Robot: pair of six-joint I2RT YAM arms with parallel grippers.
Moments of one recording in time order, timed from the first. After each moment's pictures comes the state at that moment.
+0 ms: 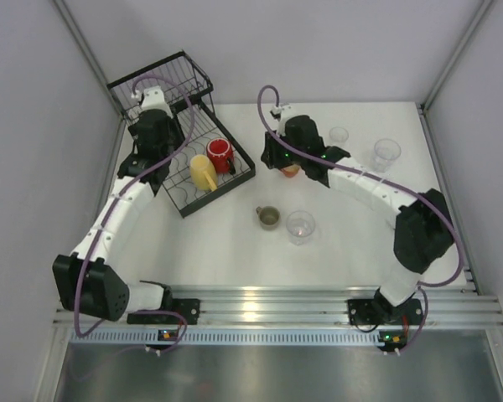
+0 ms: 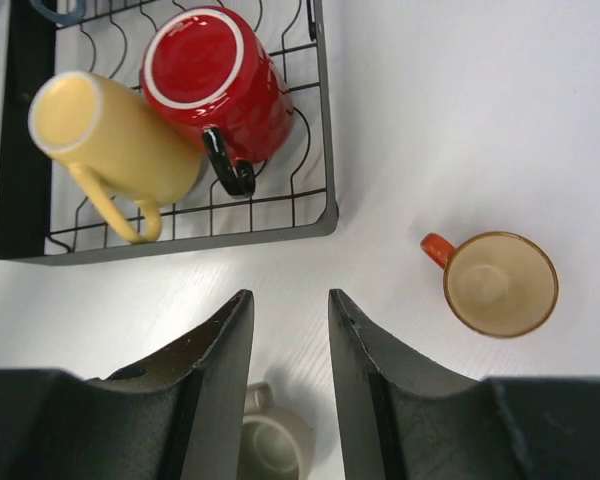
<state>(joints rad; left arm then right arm) -0.21 1.32 1.22 -0.21 -0.33 -0.24 0.65 1.74 1.39 -0.17 -0.04 0.26</state>
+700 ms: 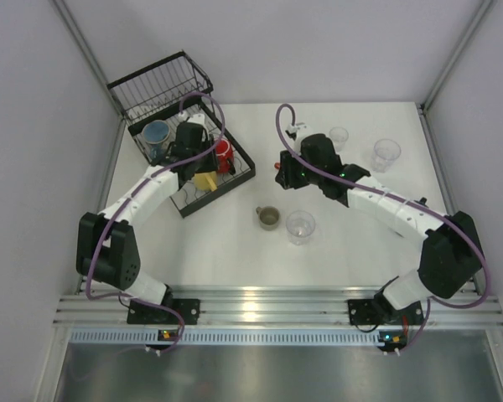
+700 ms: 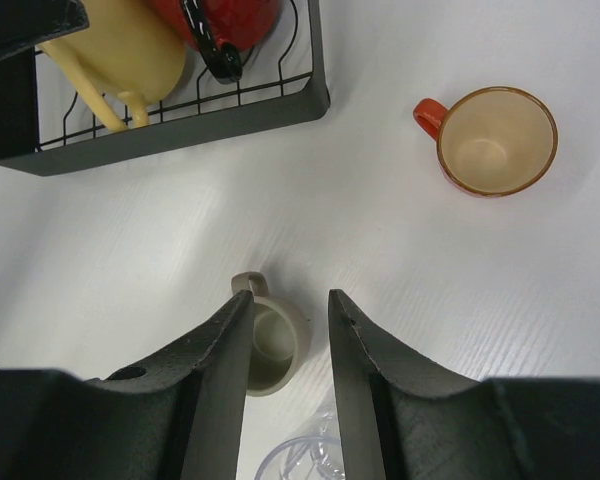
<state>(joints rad) -0.32 1.52 1.16 -0.31 -0.05 -0.35 0.65 1.49 1.14 -0.24 -0.05 0.30</state>
